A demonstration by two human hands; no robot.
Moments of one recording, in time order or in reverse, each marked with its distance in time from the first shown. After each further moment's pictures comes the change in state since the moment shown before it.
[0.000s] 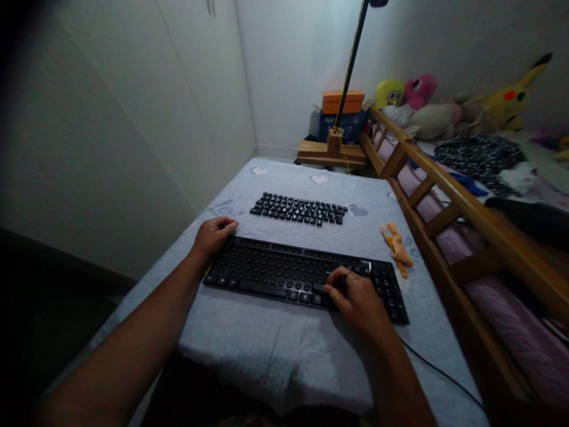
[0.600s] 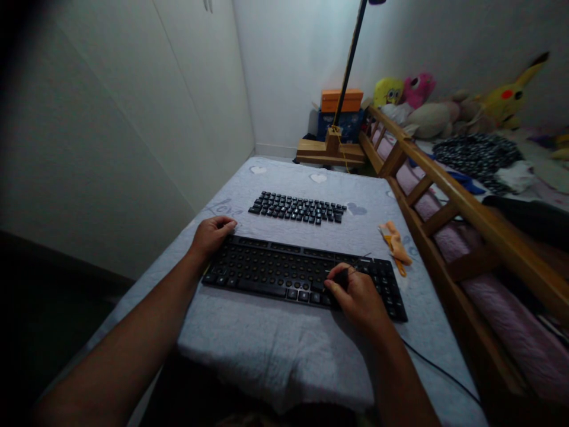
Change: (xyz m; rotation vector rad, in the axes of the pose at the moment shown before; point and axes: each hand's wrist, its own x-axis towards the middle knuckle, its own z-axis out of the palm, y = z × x) left_hand -0.001 0.002 0.000 -0.010 0.004 -0.019; right_hand 0.002 0.009 0.003 0.065 0.025 0.055
